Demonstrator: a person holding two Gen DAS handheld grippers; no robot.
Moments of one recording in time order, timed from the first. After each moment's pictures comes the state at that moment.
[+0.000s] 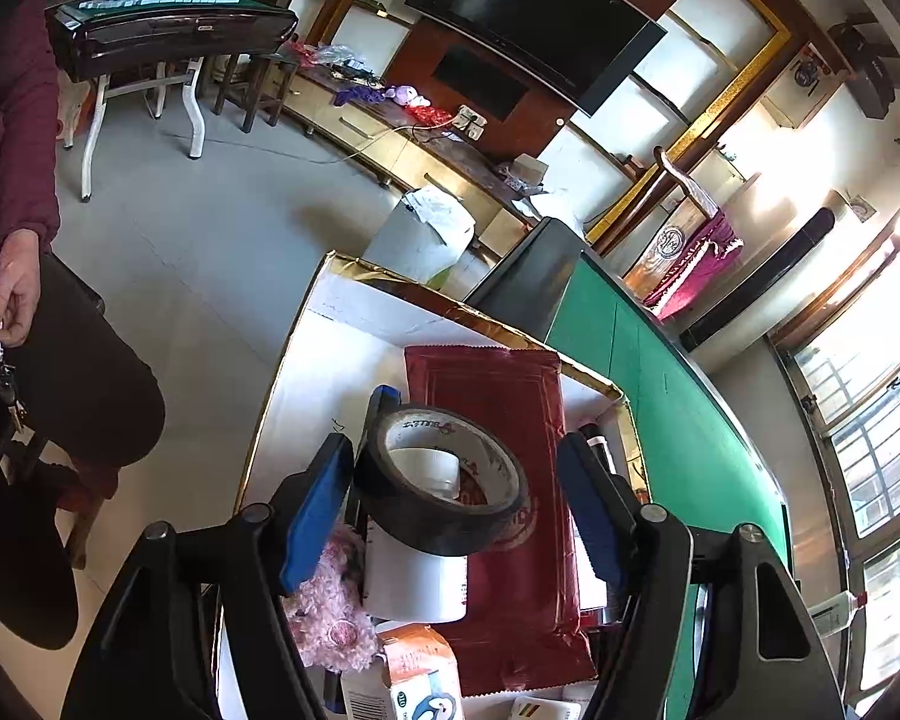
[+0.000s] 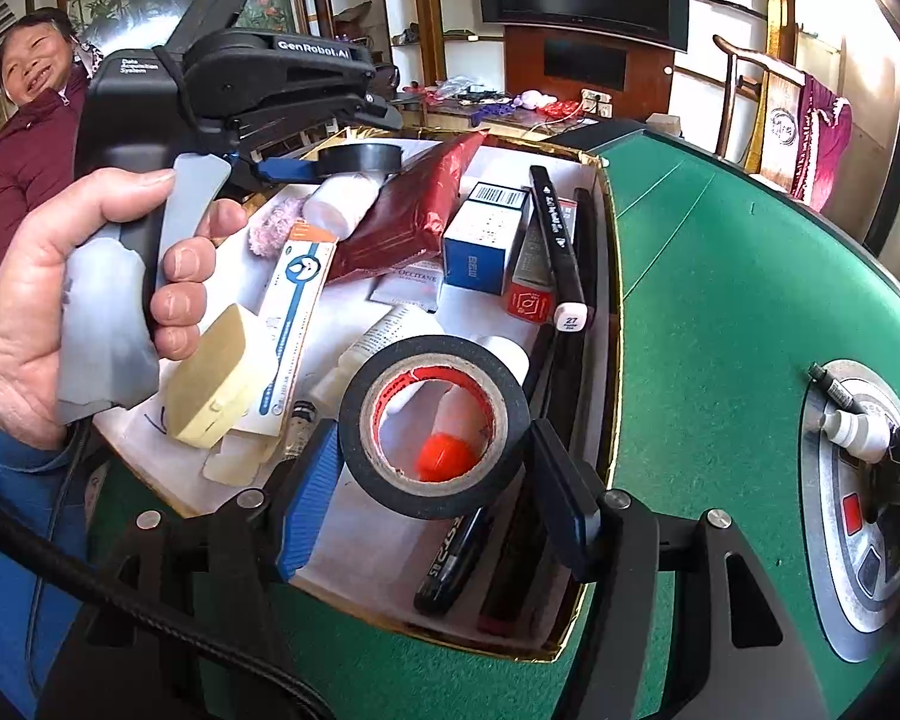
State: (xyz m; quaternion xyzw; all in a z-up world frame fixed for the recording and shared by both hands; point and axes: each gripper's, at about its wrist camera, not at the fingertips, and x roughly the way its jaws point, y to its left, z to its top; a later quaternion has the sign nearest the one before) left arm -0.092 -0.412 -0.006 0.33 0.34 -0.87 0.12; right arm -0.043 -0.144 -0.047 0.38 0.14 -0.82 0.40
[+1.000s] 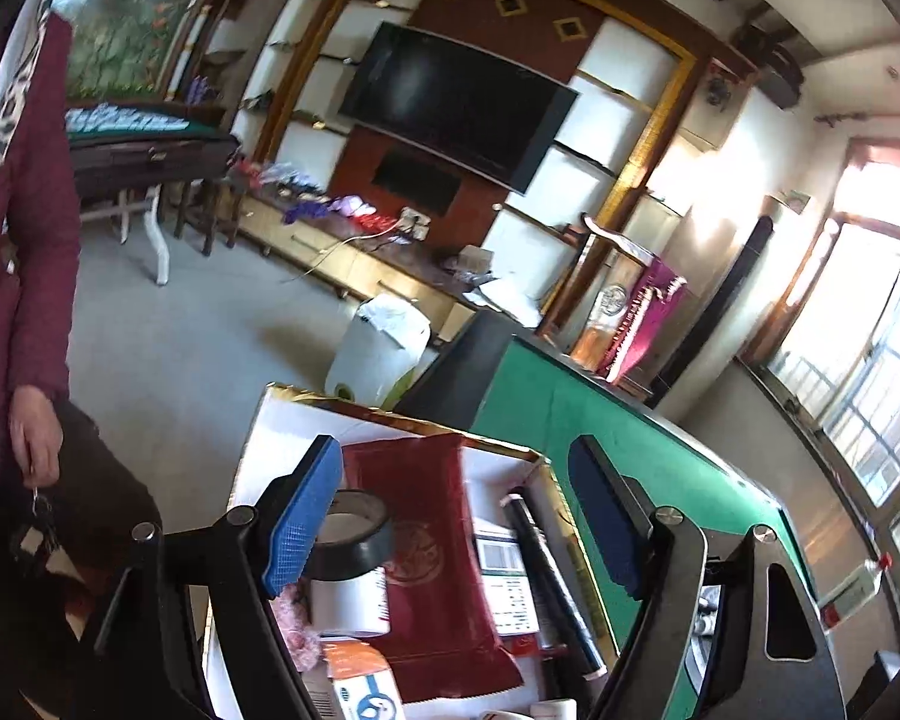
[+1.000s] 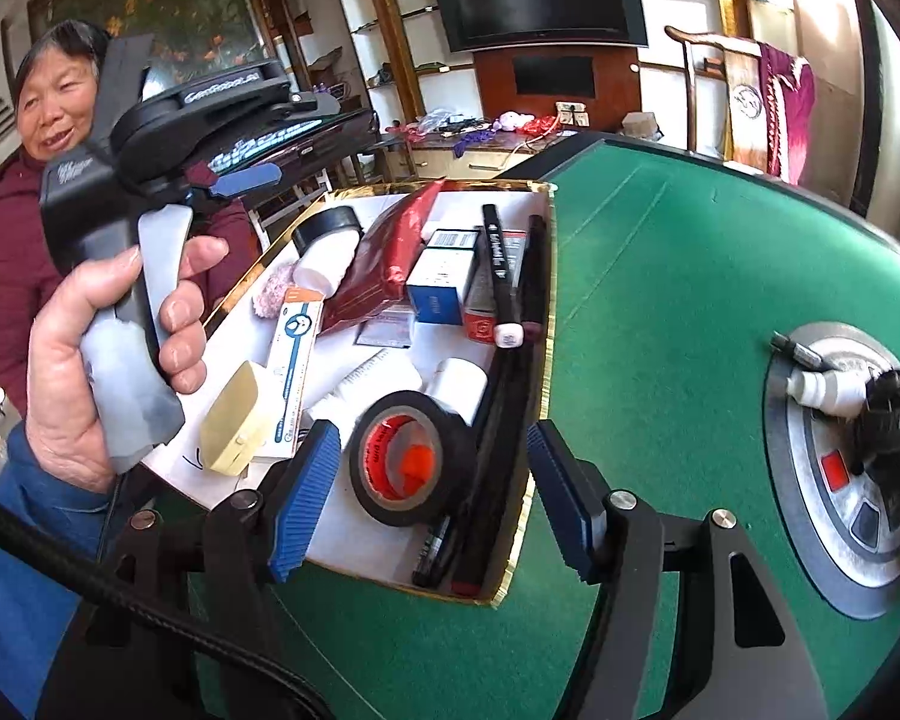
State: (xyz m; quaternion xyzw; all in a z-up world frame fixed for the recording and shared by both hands) left arm -0.062 -0.372 0.048 0.21 0.24 -0.94 0.11; right arm -0.053 -0.103 -0.023 0.37 0.05 -0.83 0.40
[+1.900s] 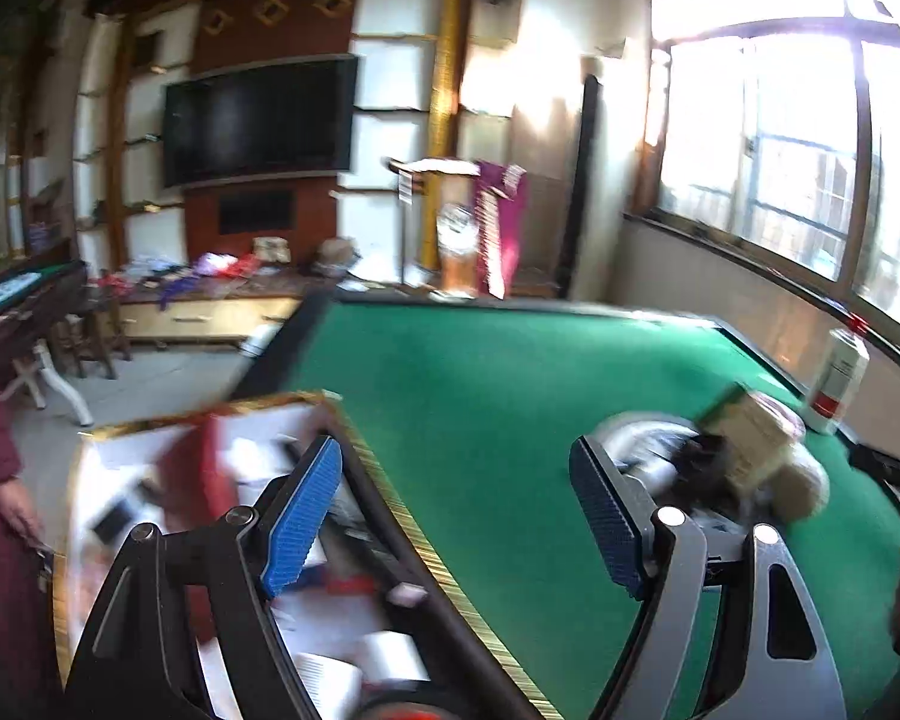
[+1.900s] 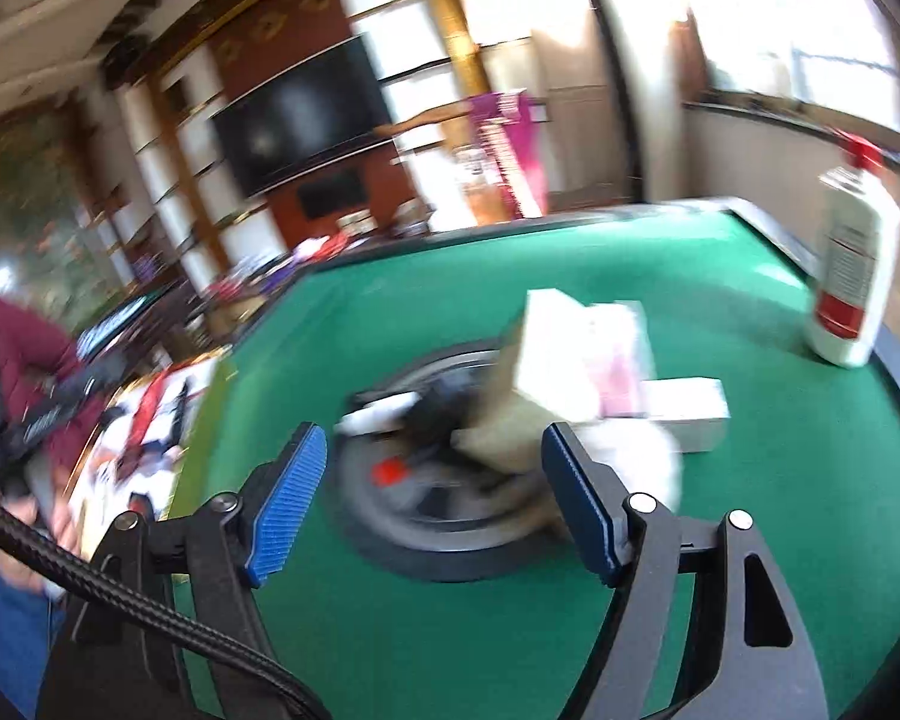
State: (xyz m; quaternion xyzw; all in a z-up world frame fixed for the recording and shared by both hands) left arm -0.069 -0.195 0.062 0.26 0.04 -0.97 -0.05; right arm -0.087 0.159 0.017 0.30 -0.10 -0.93 0.17
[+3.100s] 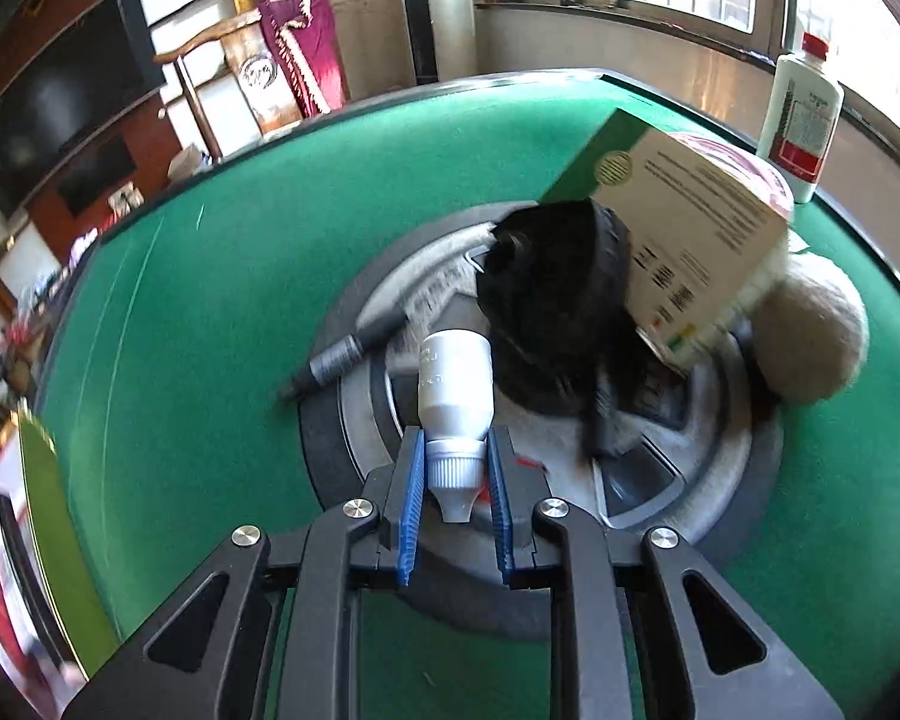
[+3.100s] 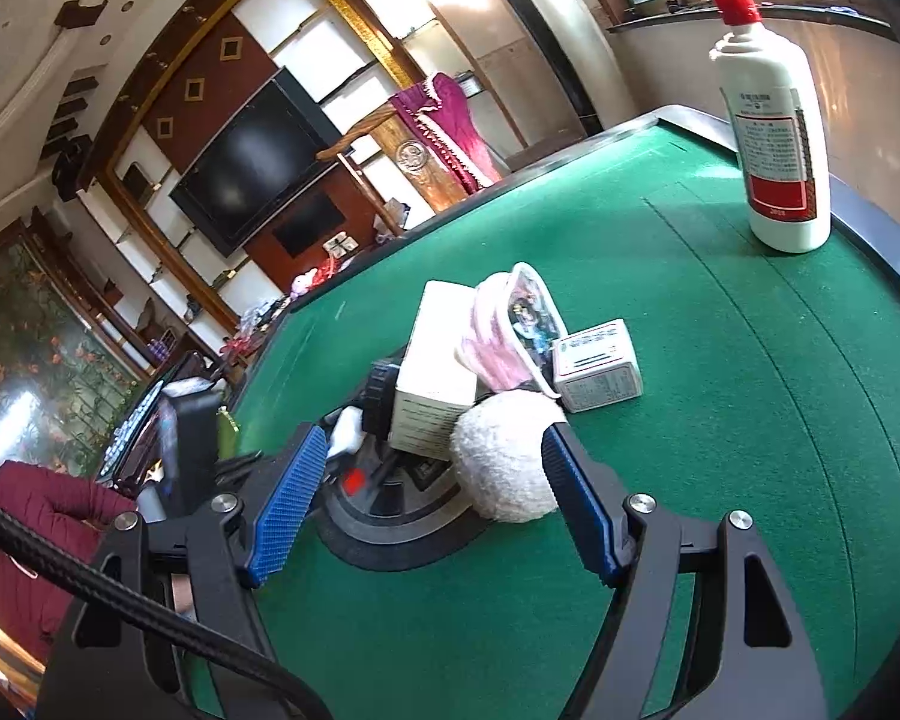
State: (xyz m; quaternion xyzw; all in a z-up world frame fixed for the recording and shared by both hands) left arm -0.135 -0.009 -0.005 0.45 -0.11 -0.87 -0.14; right arm -0.093 0.226 0.003 0.33 -0.24 -0.90 0.17
